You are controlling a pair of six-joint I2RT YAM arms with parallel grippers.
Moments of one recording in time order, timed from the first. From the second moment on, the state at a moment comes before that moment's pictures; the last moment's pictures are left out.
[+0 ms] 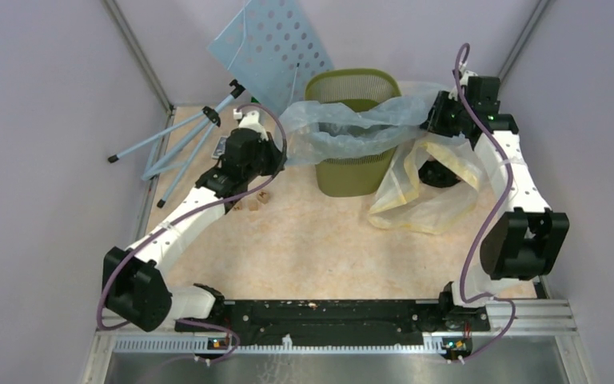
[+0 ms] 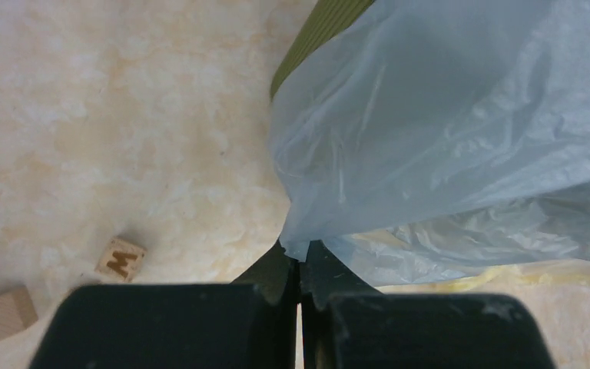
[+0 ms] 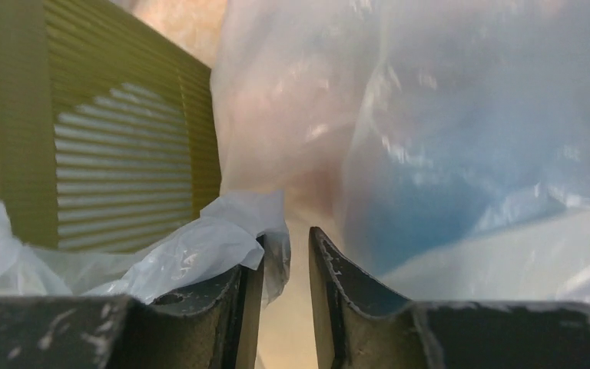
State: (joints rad) left arm -0.46 1.30 1.05 -0.22 -0.04 -0.53; right arm -0.02 1.55 1.49 -0.58 -0.29 0.25
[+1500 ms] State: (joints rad) left arm -0.37 1.05 1.00 -0.20 0.09 -0.24; right arm 0.61 1.04 0.94 -0.41 -0.15 0.44
